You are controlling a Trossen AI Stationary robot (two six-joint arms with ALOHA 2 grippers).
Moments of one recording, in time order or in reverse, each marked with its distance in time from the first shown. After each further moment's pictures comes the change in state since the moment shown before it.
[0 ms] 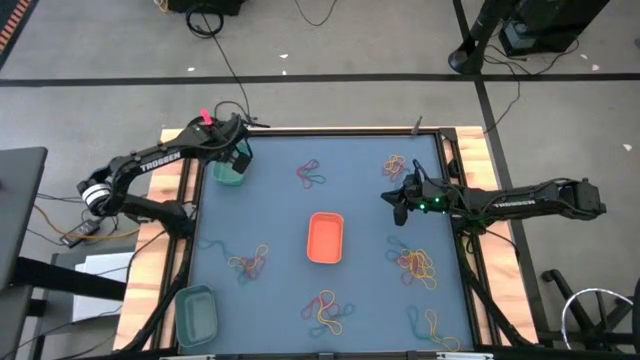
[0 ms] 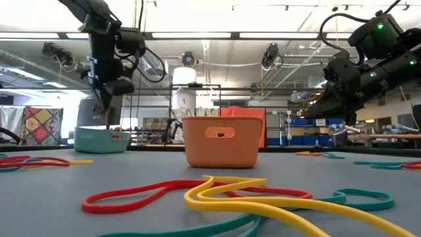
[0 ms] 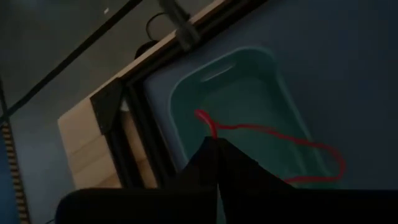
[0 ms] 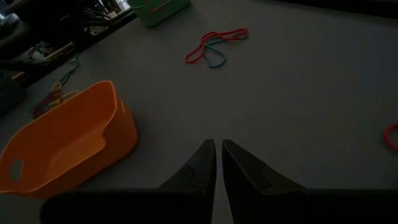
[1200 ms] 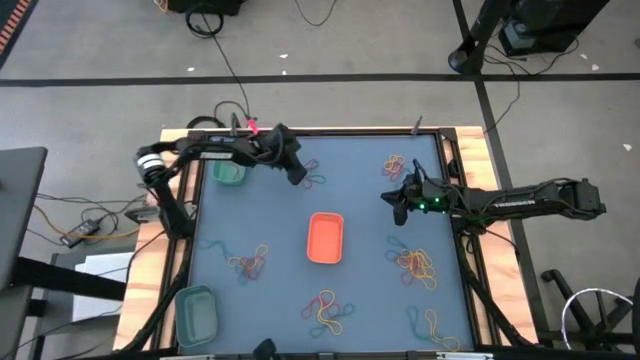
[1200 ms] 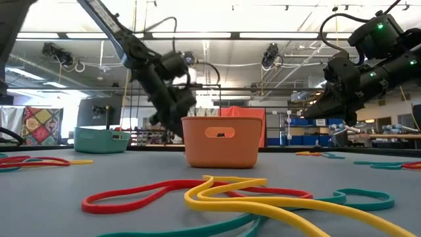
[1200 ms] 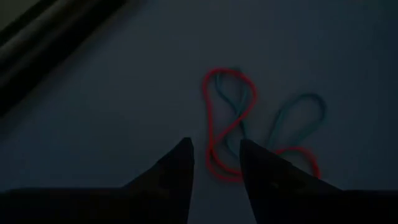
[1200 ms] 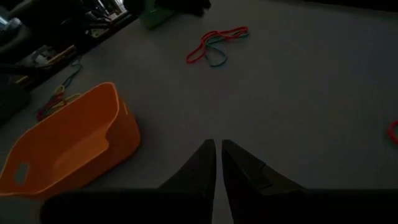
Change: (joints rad) left arm -0.159 0.507 0.062 0.799 0.521 0.162; right arm 0.000 0.001 0.000 0.000 -0.005 0.027
